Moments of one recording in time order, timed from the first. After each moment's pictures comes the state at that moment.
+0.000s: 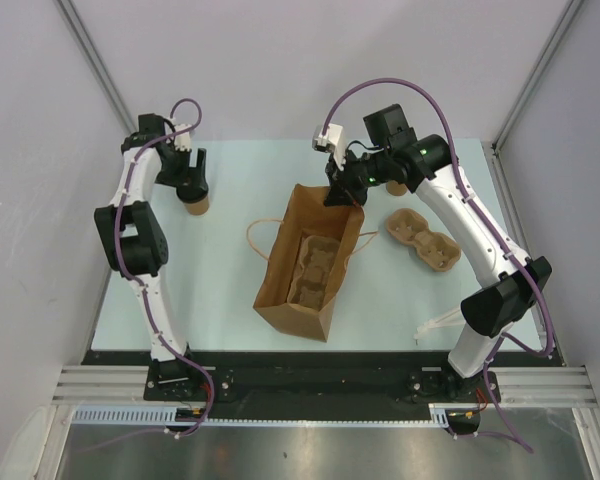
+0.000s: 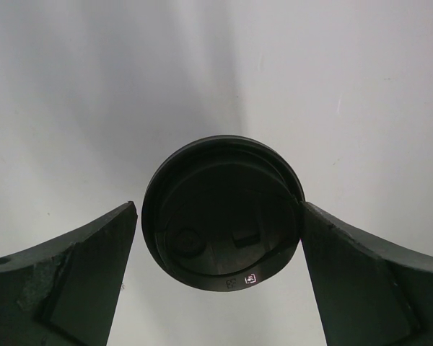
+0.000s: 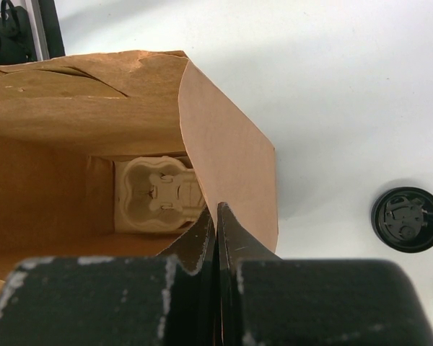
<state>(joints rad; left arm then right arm) 0.15 2.20 2.04 -0.87 0.24 0.25 0.53 1.72 1.97 -1.04 -0.66 -0.49</state>
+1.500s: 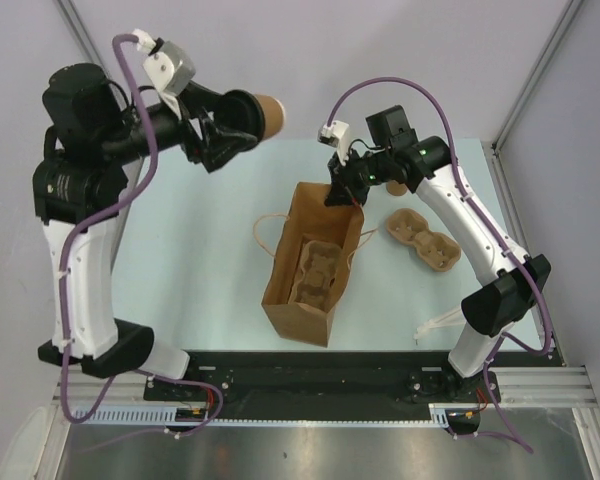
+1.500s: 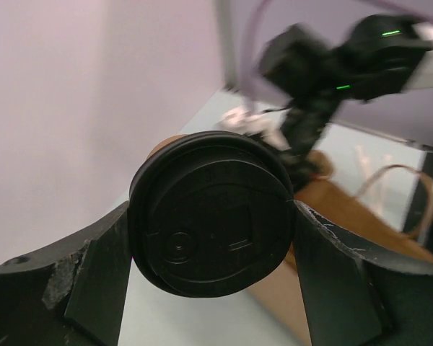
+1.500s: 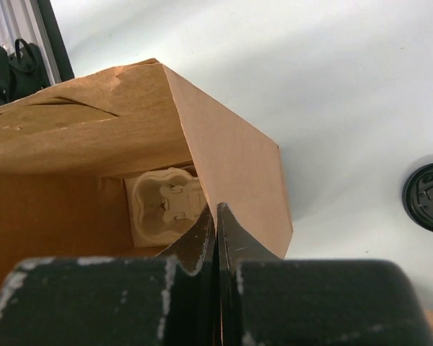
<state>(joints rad) -0.20 1.50 2.34 -0.95 0.74 0.19 0.51 1.73 1.93 -0.99 -0.66 -0.34</state>
